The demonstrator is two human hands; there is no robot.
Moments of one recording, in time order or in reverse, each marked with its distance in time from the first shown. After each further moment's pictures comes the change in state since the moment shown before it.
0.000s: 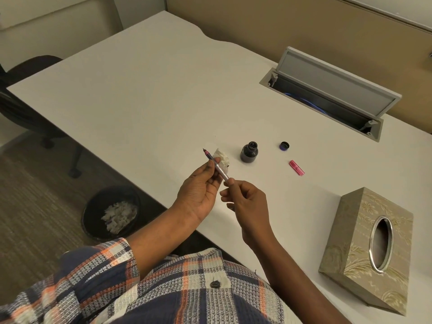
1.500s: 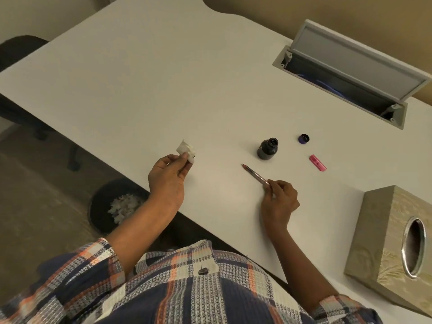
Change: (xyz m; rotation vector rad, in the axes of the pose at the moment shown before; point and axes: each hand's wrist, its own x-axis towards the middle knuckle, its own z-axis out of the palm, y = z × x) left_hand 0.051 0.082 -0.062 0.173 0.308 0.259; right_hand 0.101 0.117 -0.008 -0.664 0.561 -0.332
